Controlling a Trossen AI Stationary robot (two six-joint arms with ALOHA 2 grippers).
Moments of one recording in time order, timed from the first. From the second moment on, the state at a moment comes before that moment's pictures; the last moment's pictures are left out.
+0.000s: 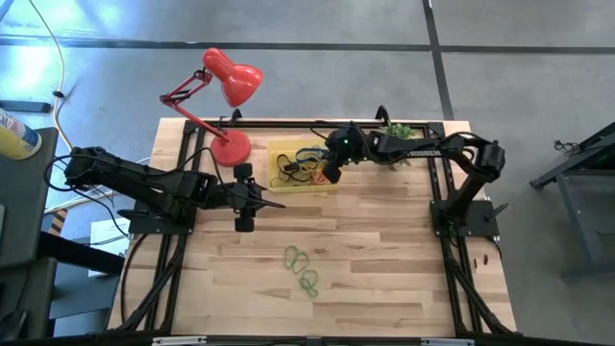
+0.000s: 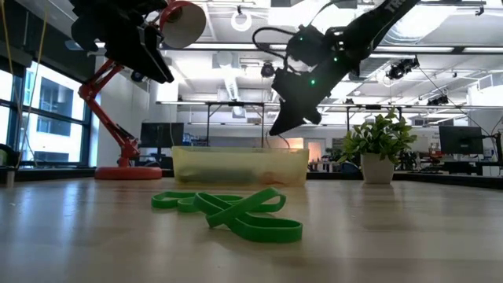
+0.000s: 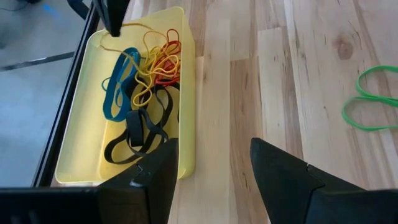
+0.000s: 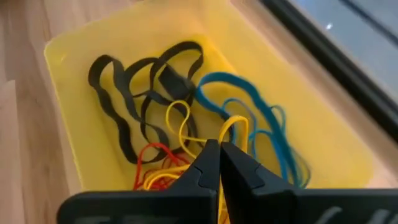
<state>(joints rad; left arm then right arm) -0.05 1.10 0.79 -0.52 -0.41 0.07 -0.41 1.71 1.05 -0.07 -0.04 0.08</state>
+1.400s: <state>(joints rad) -0.11 1.20 0.79 -0.40 -0.04 -0.02 -0.04 1.35 1.05 -0.48 -0.12 0.04</state>
